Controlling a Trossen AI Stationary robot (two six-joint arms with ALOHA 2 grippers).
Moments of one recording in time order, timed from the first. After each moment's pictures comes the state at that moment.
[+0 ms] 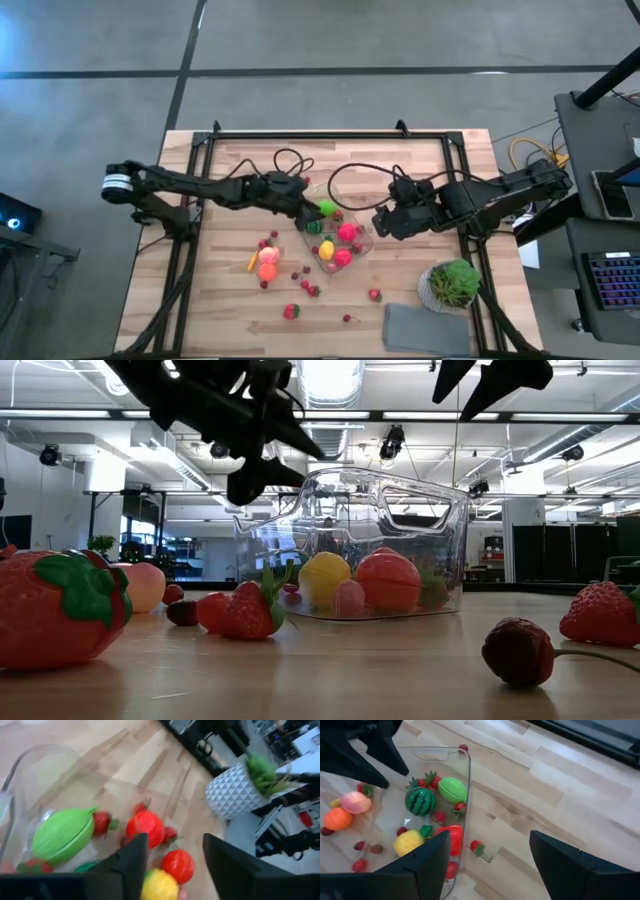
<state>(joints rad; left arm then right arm) 0.09 1.43 0.82 0.15 0.12 -0.70 0.30 1.38 1.36 -1.16 0.60 1.13</state>
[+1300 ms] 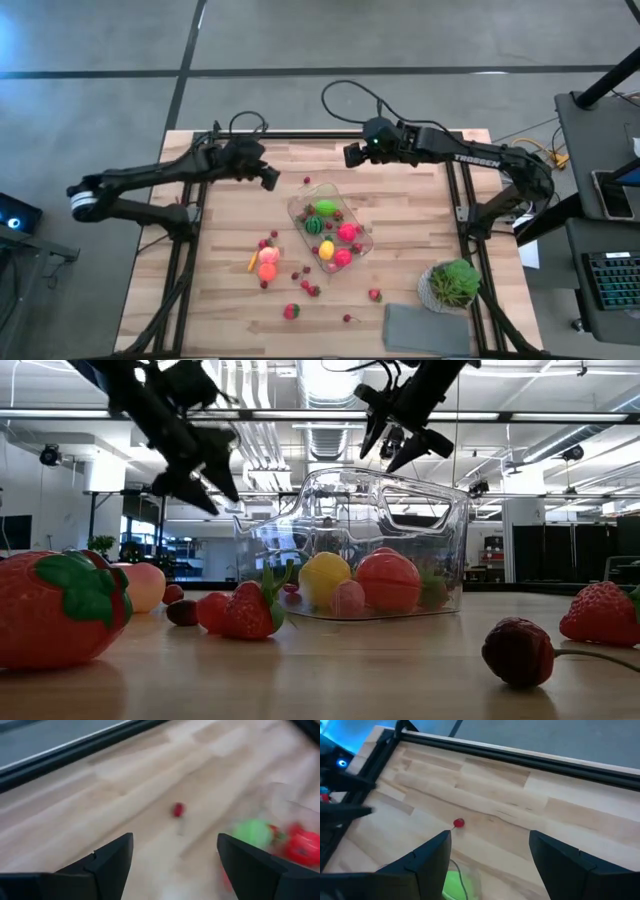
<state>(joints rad) 0.46 1.11 0.78 -0.42 -0.11 -0.45 -0.31 1.51 1.37 -0.68 0.26 0.80</state>
